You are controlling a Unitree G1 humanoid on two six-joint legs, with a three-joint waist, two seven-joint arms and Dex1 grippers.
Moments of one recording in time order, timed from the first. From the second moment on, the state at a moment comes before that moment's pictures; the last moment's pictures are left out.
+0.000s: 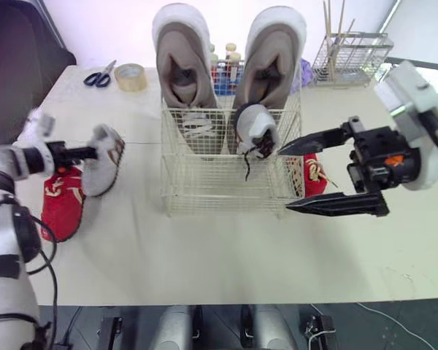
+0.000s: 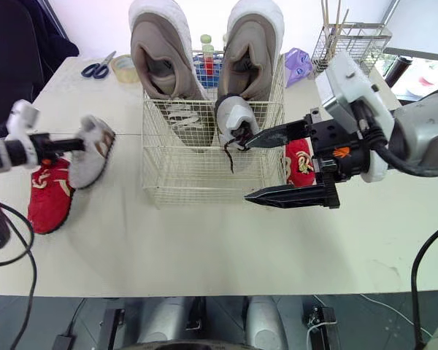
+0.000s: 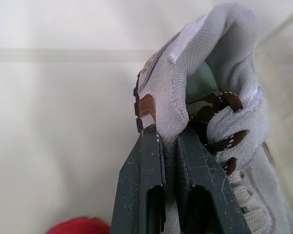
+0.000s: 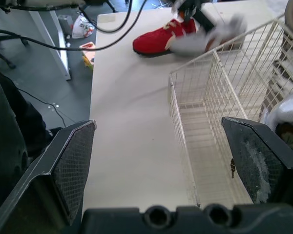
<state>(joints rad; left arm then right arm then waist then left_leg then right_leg) -1.18 0.96 0.18 1.26 -0.11 0.62 -1.20 -0.80 -1.13 -0.14 -0.48 1.11 1.06 1.06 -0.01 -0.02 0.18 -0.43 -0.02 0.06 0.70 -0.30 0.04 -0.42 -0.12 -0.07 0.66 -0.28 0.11</state>
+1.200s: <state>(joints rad) -0.66 0.45 0.18 -0.60 -0.35 0.46 -0.30 -0.89 -1.11 -0.13 -0.18 0.95 1.02 1.02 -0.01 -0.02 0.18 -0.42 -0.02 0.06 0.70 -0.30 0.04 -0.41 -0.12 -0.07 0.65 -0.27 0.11</state>
